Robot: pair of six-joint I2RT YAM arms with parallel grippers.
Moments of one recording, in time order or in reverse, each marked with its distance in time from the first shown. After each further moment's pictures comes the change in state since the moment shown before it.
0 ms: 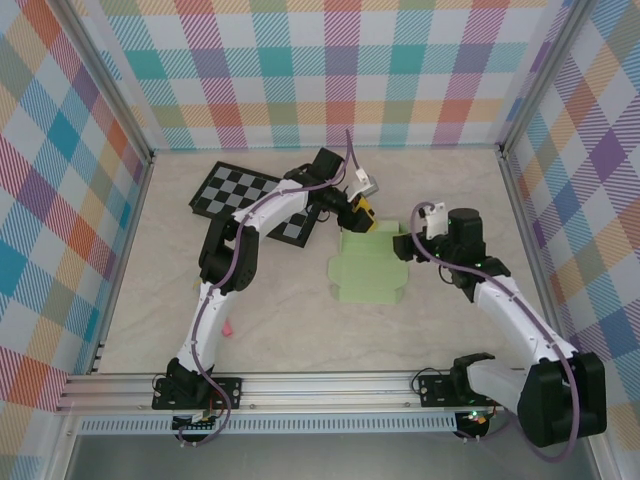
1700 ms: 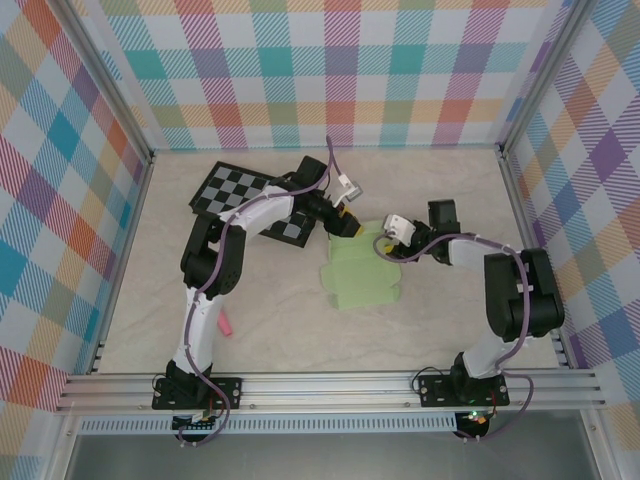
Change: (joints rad) left arm 0.044 -0.144 -0.274 0.101 -0.030 -0.166; right arm -0.025 0.584 0.117 0.230 -0.236 -1.015
